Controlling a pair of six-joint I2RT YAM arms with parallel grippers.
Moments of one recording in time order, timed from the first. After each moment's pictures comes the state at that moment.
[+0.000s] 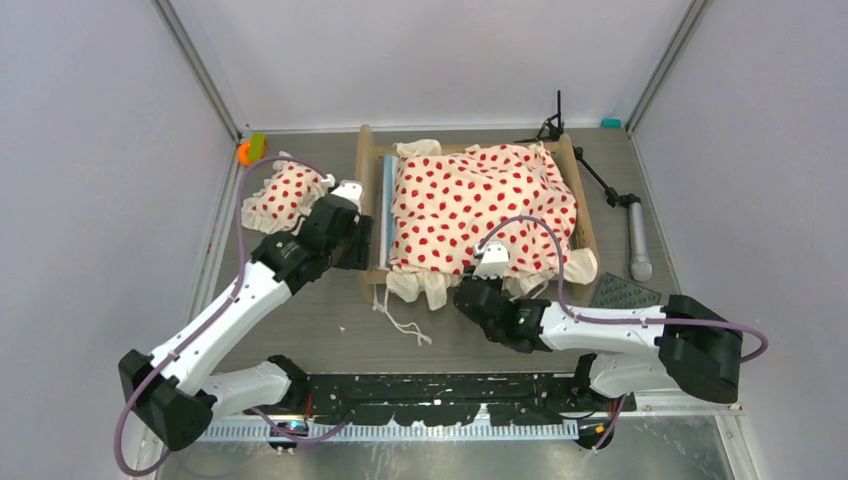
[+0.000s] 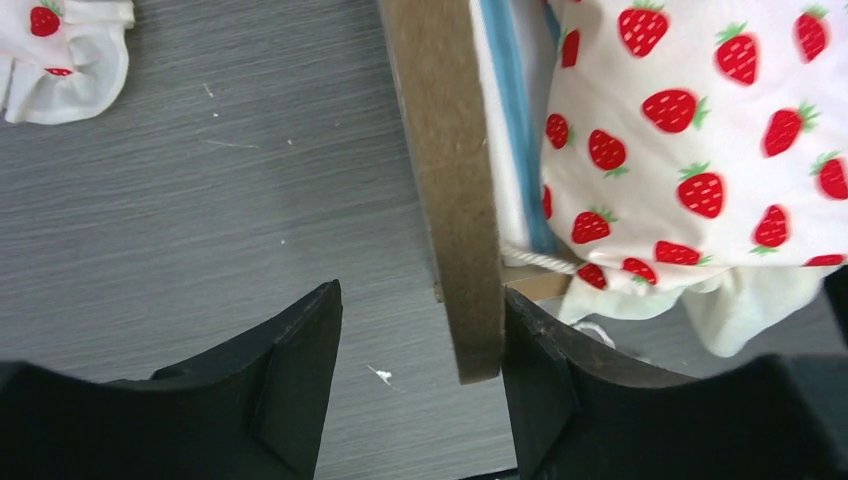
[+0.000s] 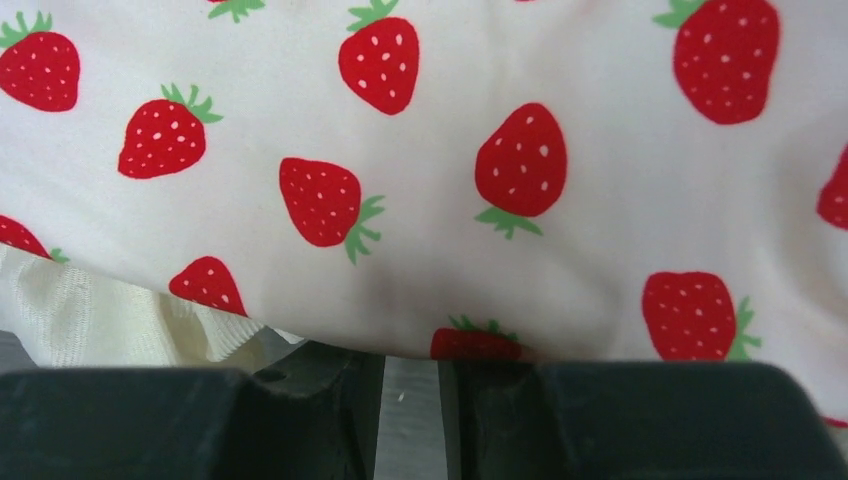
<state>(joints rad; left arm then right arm) -0.63 1.07 1.06 -0.80 -0.26 -0.34 1.18 1.25 0.56 -0.05 0.80 0.78</state>
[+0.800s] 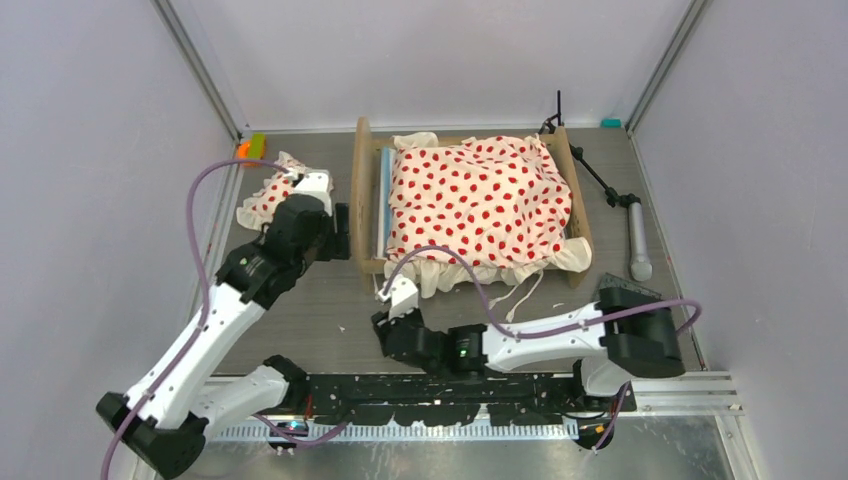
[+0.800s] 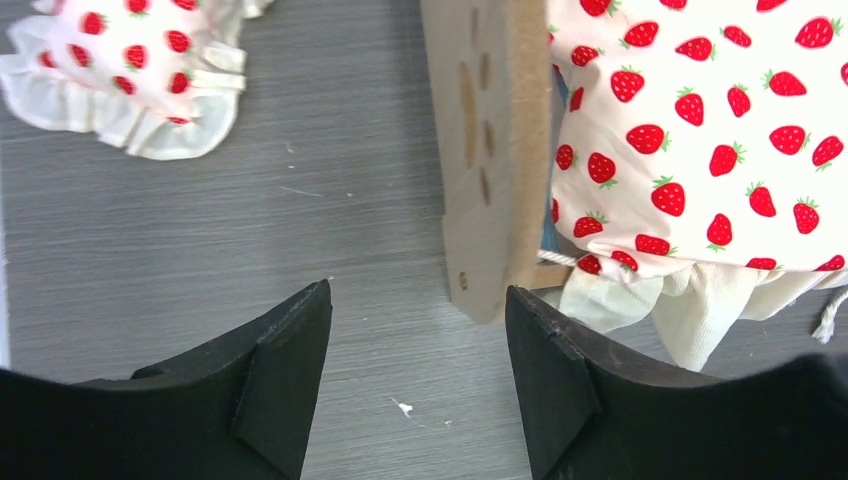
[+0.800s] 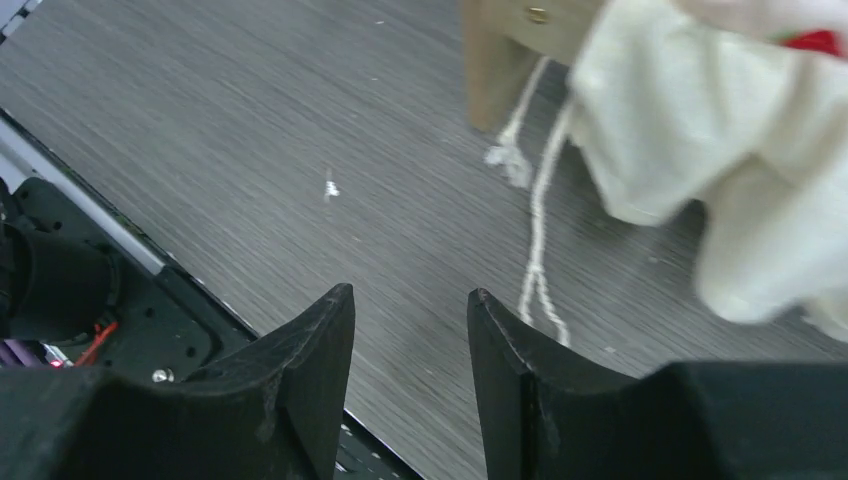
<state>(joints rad) -0.55 0.99 1.10 -0.76 -0.31 -0.31 1.48 1.53 0.88 0.08 0.69 0.57</state>
